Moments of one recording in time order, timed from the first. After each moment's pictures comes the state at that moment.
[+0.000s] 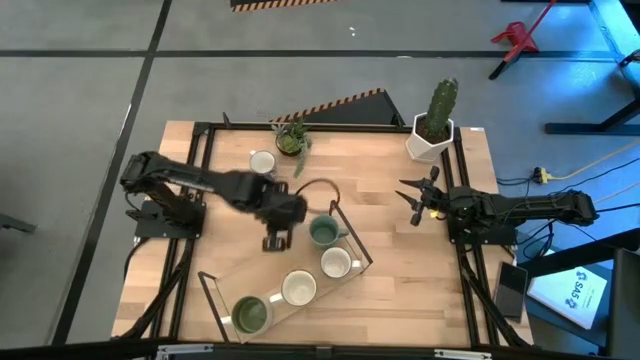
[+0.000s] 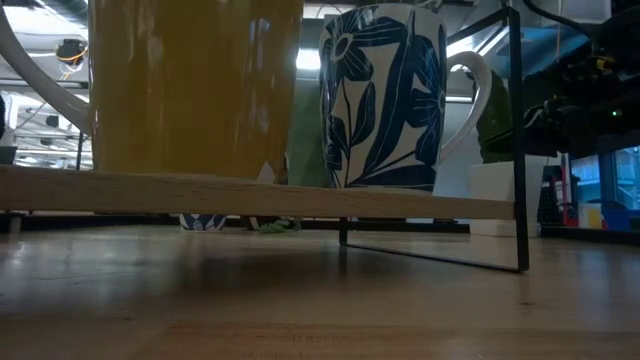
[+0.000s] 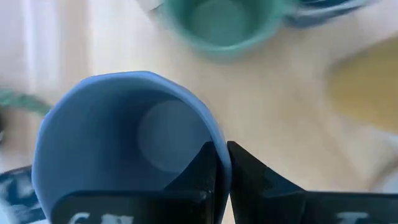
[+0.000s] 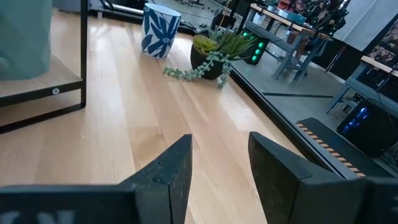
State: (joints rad) left arm -0.17 1.60 1.49 -1.14 -0.09 -0.19; right arm -0.01 0.31 0.02 0.05 0.43 -0.21
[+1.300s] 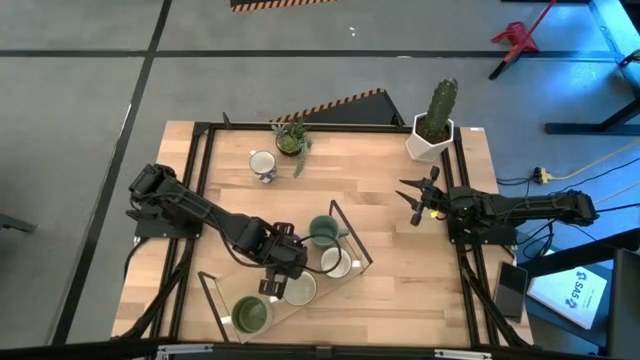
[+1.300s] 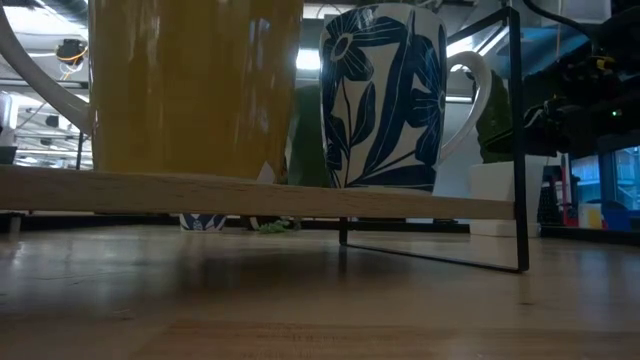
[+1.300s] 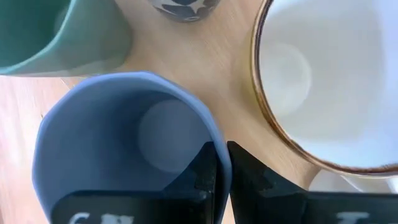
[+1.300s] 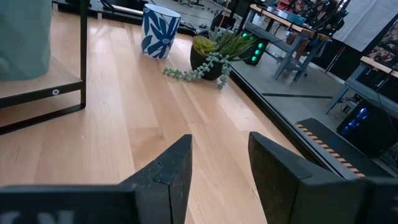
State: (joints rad) left arm -0.43 1.73 1.49 -1.01 -0.09 -0.31; right arm -0.01 0.31 0.02 0.05 0.43 -0.21
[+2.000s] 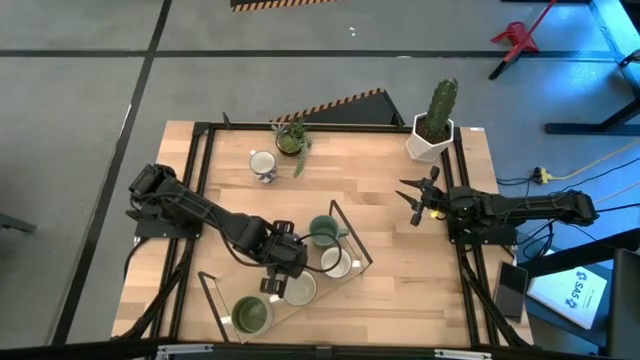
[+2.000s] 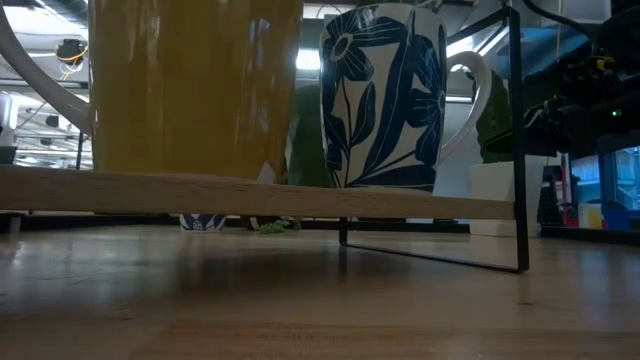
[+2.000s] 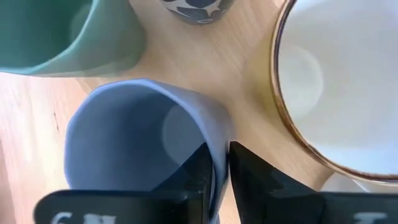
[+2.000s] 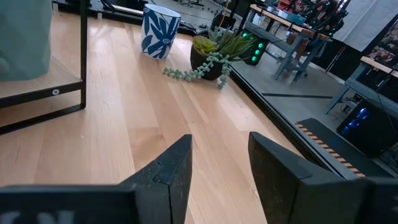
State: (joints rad) left arm -0.43 1.73 1.49 -1.01 -0.12 -0.31; right arm -0.01 0.31 0.02 0.05 0.43 -0.21
